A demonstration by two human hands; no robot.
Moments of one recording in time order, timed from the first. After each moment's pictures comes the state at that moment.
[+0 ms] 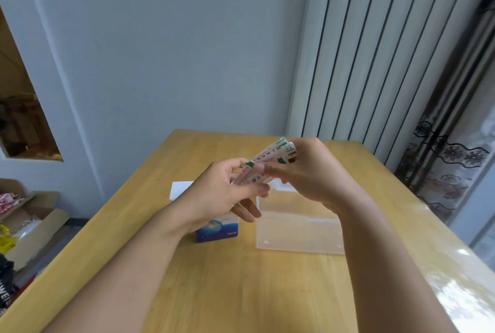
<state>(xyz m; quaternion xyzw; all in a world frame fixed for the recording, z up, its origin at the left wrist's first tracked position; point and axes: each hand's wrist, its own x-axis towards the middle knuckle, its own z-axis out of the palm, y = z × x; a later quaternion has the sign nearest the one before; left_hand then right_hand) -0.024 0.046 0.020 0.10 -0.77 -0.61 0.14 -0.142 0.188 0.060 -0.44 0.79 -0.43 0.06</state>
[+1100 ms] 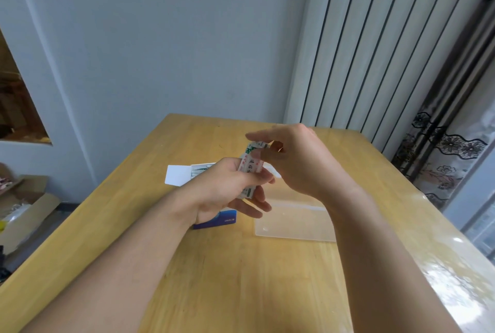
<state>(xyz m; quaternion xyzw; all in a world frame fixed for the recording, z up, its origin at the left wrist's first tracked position) -0.038 0.046 0.005 0.13 -0.71 -0.69 0.05 -0.140 0.168 0.045 -0.49 0.81 -0.33 -0.04</state>
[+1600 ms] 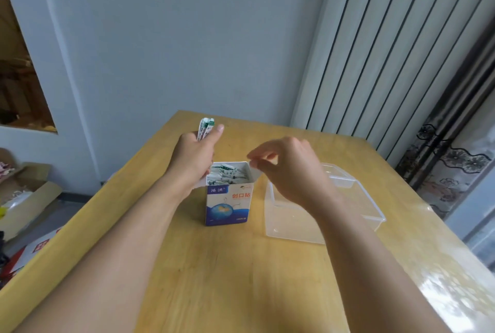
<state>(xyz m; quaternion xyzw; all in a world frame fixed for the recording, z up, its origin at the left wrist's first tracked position) -0.032 -0.022 -0.004 0.30 -0.68 -0.58 0.33 -0.130 0.136 0.025 -0.49 0.82 -0.28 -0.09</state>
